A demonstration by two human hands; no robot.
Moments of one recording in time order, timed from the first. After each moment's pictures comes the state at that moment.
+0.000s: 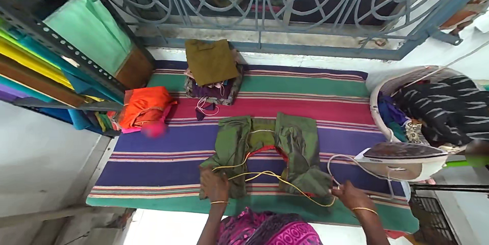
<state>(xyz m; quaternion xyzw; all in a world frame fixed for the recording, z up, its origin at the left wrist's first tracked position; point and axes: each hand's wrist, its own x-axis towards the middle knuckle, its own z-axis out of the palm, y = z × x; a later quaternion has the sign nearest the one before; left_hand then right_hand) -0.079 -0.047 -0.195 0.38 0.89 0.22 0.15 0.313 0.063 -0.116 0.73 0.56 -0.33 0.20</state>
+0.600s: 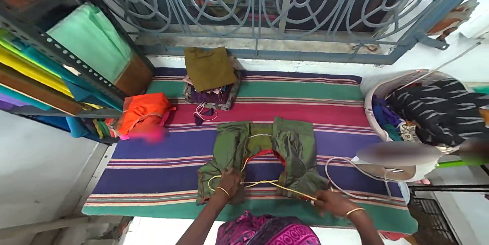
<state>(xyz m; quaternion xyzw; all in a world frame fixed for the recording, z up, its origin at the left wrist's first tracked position) -0.076 0.003 -0.172 0.66 0.65 -0.17 0.34 0.280 0.060 -0.103 0.51 0.66 -0.50 0.25</state>
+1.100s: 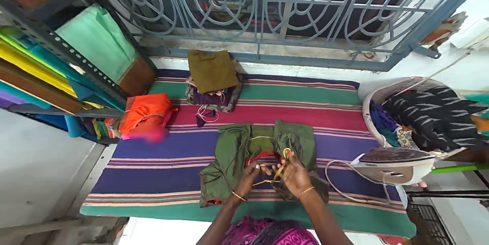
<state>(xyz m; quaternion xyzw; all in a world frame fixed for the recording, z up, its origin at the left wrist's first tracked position) -0.028 0.005 -0.158 0.42 0.48 0.52 0.56 0.141 0.060 -0.088 0.45 0.21 -0.76 -0.43</state>
